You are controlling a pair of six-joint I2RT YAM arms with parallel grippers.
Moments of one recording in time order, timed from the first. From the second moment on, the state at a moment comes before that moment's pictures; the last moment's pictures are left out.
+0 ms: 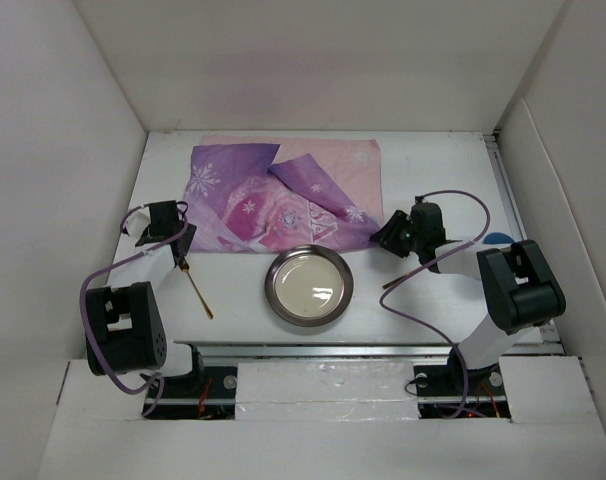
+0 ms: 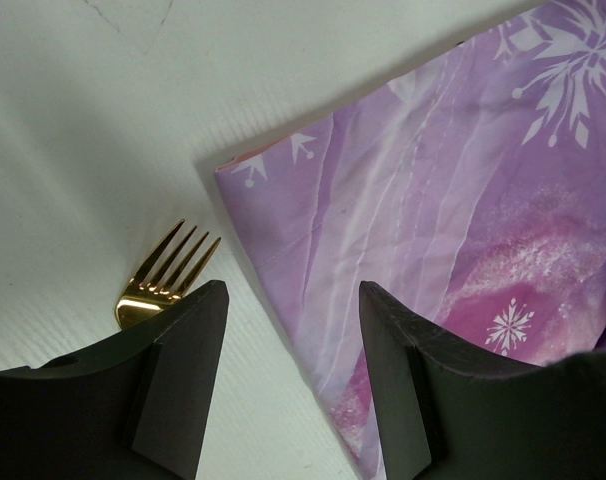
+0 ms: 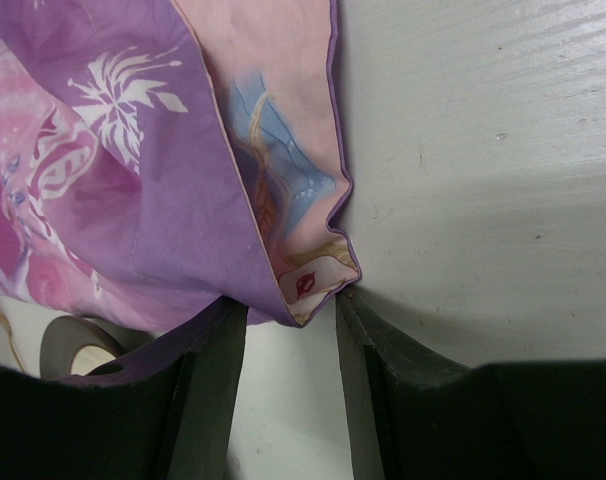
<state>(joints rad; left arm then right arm) 0.12 1.40 0.73 -0.22 -0.27 -1.05 0.23 1.64 0.67 0.30 -0.20 0.75</state>
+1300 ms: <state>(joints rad) 0.06 1.53 0.71 -0.12 -0.21 -1.10 0.16 1.67 0.68 0.44 -0.18 0.84</state>
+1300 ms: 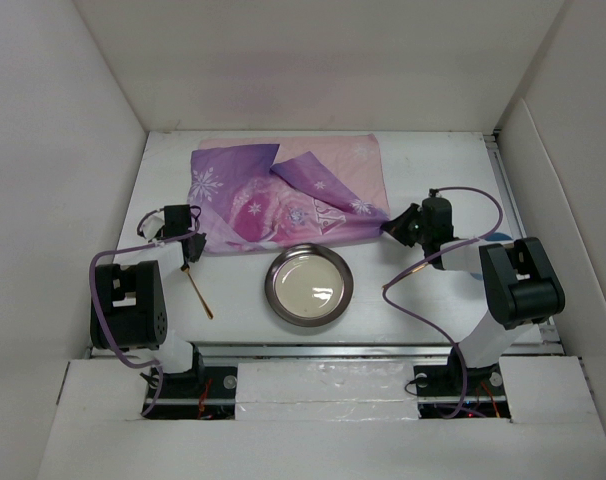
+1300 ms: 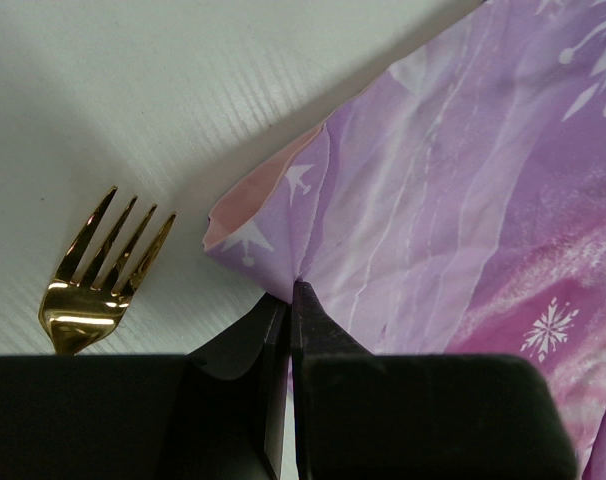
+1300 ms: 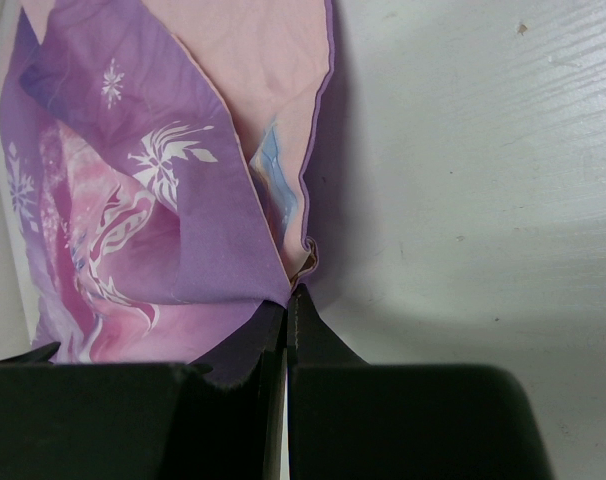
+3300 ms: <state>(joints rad) 0.05 1.64 1.77 -0.02 0.10 -0.84 0.04 1.68 1.90 -0.10 -0.21 0.50</state>
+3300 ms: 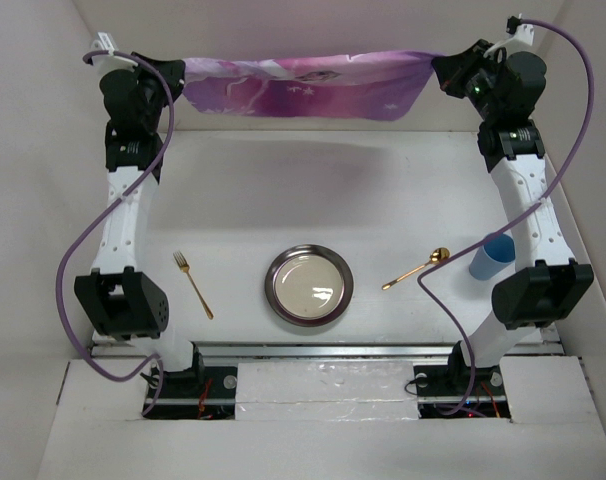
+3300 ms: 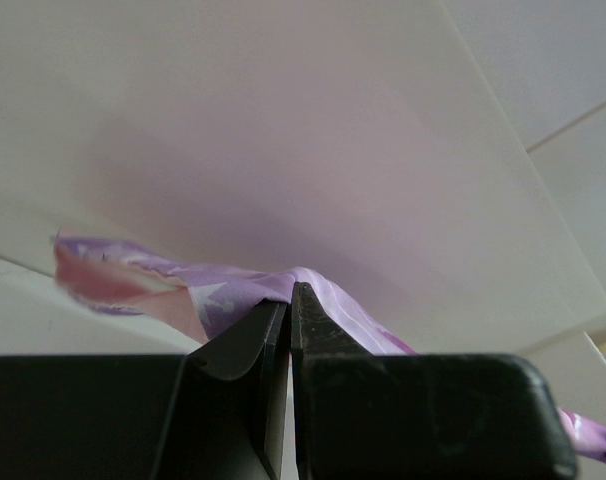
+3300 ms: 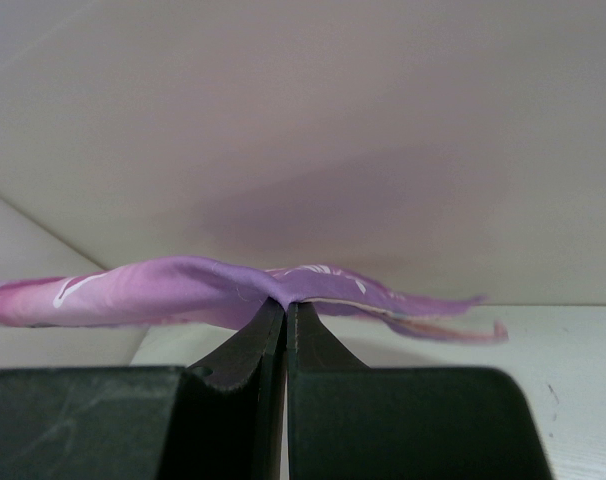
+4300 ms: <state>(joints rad) 0.10 1.54 0.54 0.67 0.23 -0.96 -0.05 1.67 0.77 0.41 -0.44 0.56</state>
